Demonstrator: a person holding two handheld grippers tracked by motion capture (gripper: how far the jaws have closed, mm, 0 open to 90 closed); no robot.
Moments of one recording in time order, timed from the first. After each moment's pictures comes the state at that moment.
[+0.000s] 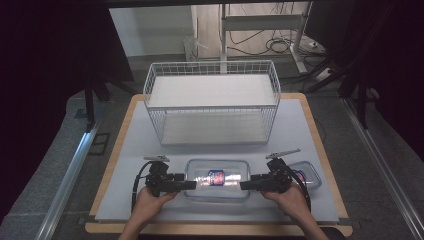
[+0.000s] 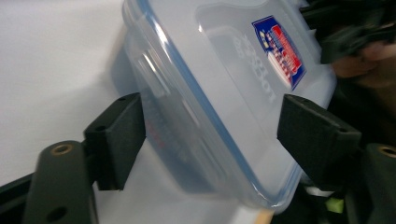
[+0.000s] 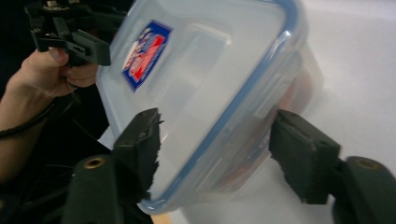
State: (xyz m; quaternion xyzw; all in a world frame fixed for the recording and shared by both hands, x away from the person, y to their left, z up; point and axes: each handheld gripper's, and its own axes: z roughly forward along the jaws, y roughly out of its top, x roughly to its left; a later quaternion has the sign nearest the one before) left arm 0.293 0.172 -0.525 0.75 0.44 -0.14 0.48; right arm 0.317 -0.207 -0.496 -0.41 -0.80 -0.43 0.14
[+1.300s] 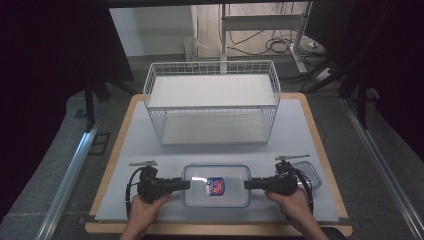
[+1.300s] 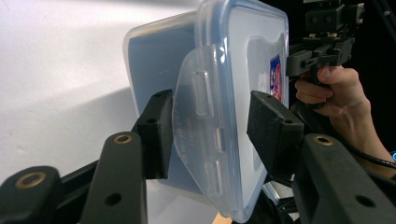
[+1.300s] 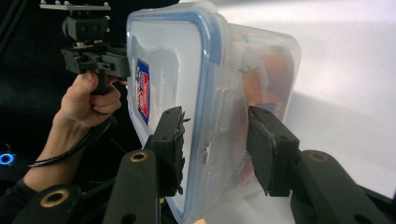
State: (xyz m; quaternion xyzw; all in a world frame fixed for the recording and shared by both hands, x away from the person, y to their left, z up) left arm 0.267 0.192 -0.517 0.69 0.46 -0.14 0.54; right arm 0.307 -0.224 -0.496 -0.43 -0.74 -0.48 0.19
